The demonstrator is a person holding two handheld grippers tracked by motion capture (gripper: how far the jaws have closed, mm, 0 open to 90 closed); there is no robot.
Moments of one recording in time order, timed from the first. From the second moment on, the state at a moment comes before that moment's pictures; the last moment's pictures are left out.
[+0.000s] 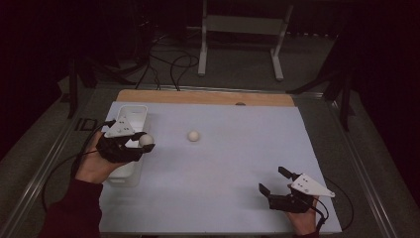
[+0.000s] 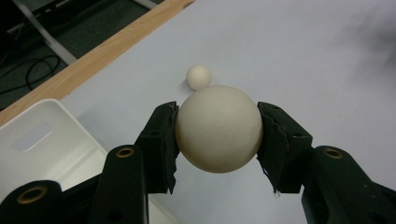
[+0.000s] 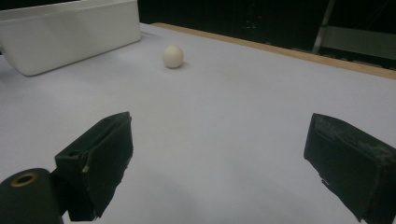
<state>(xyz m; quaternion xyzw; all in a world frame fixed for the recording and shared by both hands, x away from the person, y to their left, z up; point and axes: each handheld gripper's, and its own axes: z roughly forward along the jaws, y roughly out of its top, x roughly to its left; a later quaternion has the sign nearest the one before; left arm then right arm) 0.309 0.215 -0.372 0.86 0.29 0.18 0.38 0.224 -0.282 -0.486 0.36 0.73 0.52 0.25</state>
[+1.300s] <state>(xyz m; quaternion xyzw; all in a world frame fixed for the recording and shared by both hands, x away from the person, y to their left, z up) 0.309 0.232 -0.368 0.86 0.30 0.19 0.37 0.224 -0.282 -0.486 0.36 0.73 0.53 0.24</state>
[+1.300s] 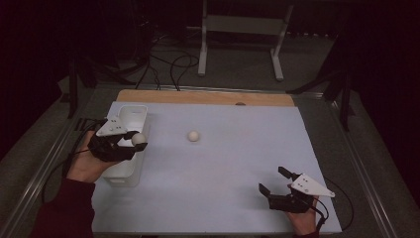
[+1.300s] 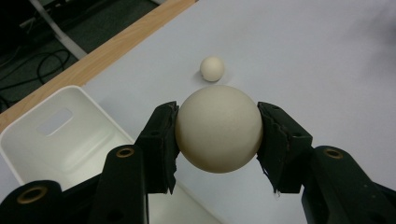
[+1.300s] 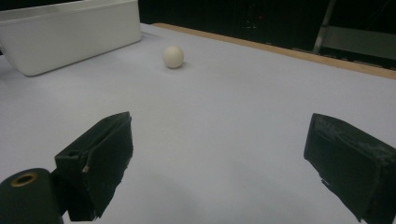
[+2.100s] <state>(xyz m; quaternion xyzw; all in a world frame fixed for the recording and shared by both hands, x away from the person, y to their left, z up) 0.311 0.245 -0.370 0.86 0.31 0.19 0.36 0.224 -0.281 -0.486 0.36 0.73 0.52 0.24</state>
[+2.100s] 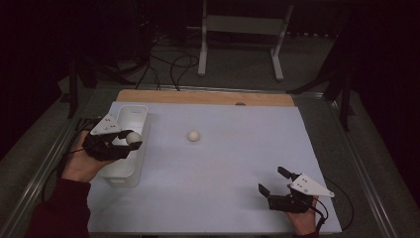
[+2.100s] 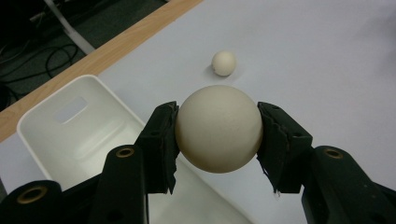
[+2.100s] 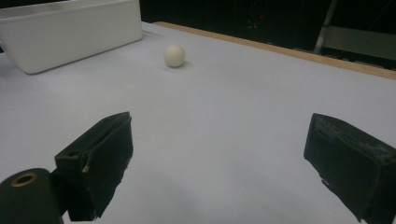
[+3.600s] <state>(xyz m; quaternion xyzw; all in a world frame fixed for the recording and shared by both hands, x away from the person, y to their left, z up) 0.314 0.269 -0.377 0.84 0.37 0.23 0.33 0.224 -0.280 -0.486 0.36 0.73 0.52 0.25</state>
